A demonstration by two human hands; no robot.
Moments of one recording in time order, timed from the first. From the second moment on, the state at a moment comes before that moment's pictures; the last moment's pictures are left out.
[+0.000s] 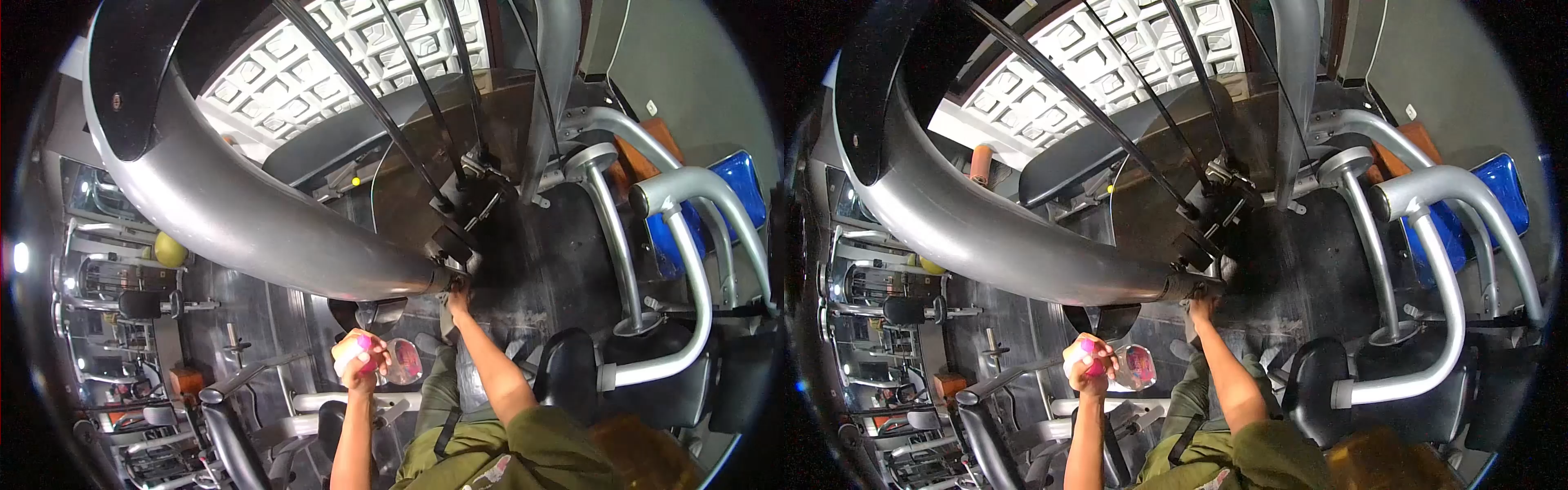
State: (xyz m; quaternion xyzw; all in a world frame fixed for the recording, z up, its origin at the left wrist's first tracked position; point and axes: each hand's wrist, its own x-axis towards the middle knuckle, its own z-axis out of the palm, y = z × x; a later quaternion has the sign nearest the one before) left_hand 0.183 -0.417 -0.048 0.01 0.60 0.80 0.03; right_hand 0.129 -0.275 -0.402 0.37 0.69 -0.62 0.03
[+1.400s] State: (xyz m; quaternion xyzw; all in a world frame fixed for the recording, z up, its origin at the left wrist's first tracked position) left_hand 0.182 -0.415 -0.046 0.00 0.59 0.80 0.03; right_hand 0.177 -0.245 -0.251 0.27 0.34 -0.90 0.11
